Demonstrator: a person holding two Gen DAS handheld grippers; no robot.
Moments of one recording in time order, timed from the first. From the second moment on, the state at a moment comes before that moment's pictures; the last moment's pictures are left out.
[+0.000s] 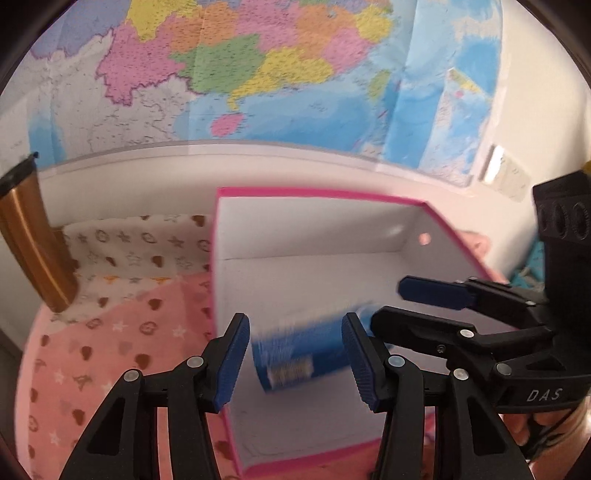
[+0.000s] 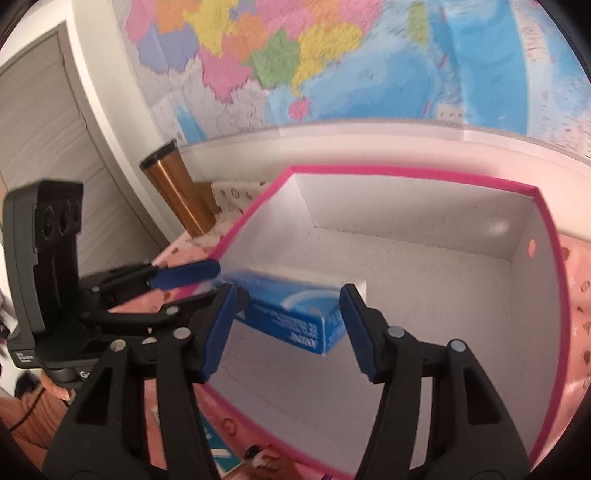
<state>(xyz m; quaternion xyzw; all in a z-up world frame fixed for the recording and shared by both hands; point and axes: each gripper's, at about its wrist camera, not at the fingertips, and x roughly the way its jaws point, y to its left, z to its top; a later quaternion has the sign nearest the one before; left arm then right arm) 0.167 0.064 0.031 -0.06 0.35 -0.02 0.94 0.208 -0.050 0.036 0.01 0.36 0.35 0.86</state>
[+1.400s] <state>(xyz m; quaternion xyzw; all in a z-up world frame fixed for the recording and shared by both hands) 0.029 -0.050 -0.008 0.00 0.37 -0.20 0.91 0.011 -0.147 -0.037 -0.01 0.44 0.32 0.84</state>
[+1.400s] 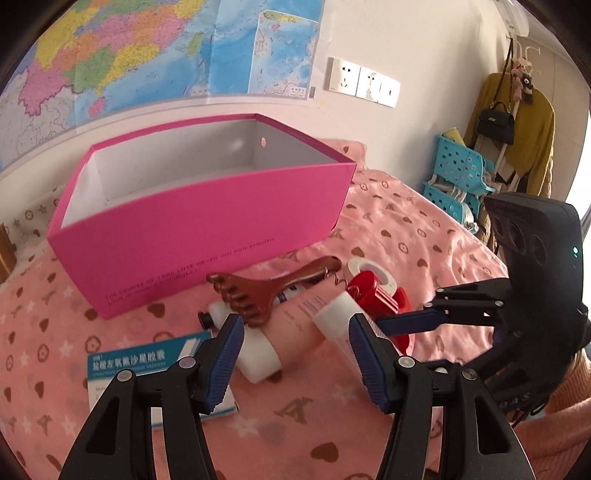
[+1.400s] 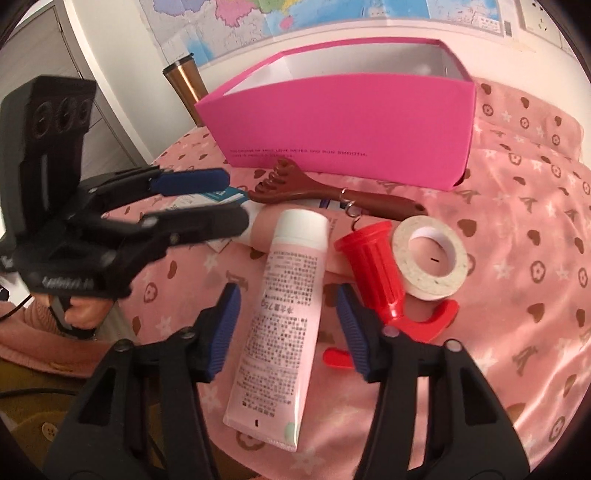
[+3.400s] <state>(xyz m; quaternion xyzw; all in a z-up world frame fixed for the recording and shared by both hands) -0.004 -0.048 -0.045 0.01 0.45 -0.21 0.87 -0.043 -0.194 -0.071 0.13 0.44 0.27 0.85</state>
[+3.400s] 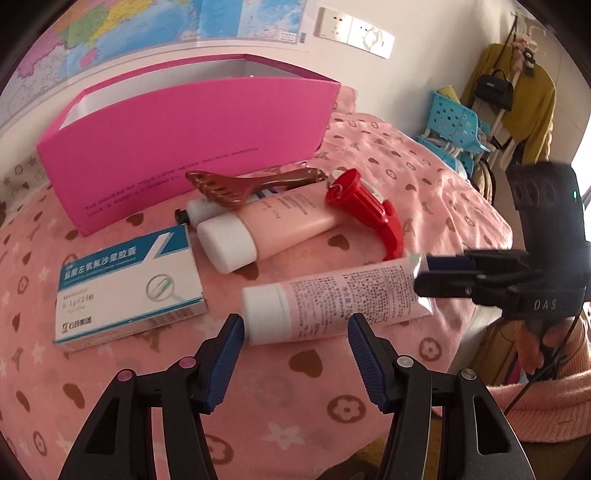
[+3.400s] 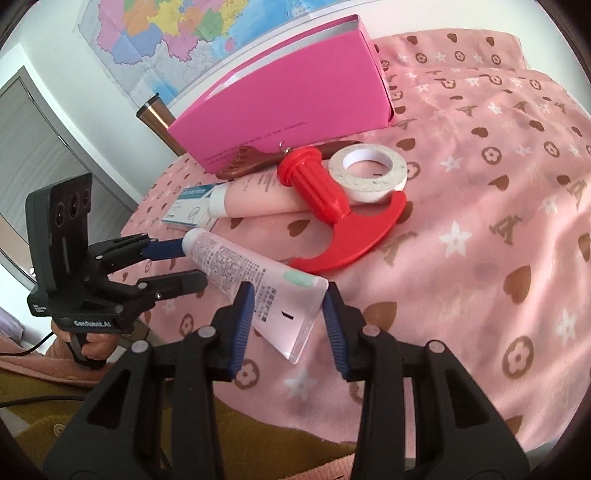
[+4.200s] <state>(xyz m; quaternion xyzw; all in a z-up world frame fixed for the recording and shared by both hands) -0.003 -0.047 -0.037 -0.01 0.44 -0.21 0.87 -0.055 -0.194 -0.056 0.11 0.43 0.24 0.86</state>
